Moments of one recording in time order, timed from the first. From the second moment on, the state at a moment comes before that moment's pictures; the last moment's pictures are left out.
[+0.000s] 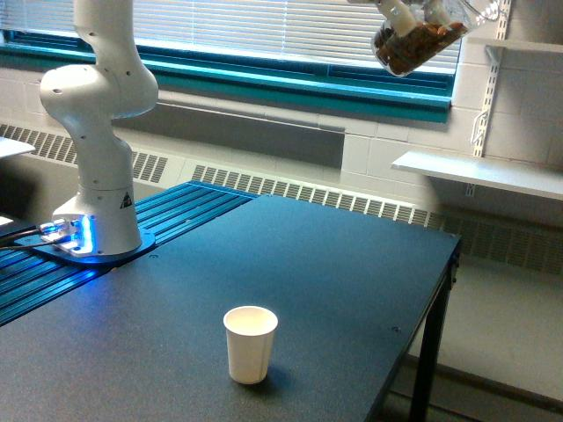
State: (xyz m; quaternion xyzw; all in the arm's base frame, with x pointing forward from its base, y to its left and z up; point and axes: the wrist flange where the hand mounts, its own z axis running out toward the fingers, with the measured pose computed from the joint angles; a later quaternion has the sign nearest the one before) arm 0.607 -0.185 0.590 -0.80 0.48 -0.33 0.12
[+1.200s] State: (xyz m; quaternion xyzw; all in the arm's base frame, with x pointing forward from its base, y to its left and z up) arm 0.519 -0.154 0.575 -0.81 0.48 -0.31 0.12
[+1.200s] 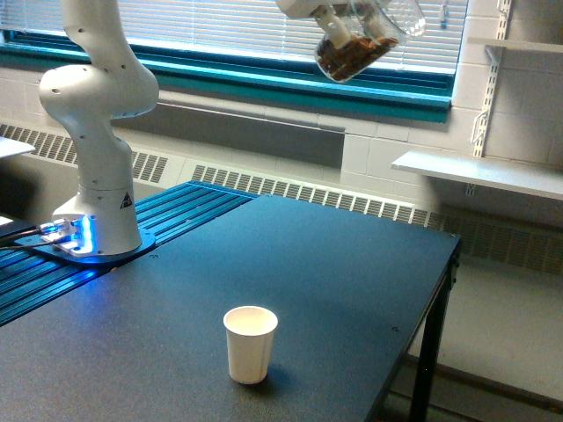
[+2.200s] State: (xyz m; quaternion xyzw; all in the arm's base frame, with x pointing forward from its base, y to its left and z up) arm 0.469 -0.177 0.568 -0.78 0.52 -0.31 0.14
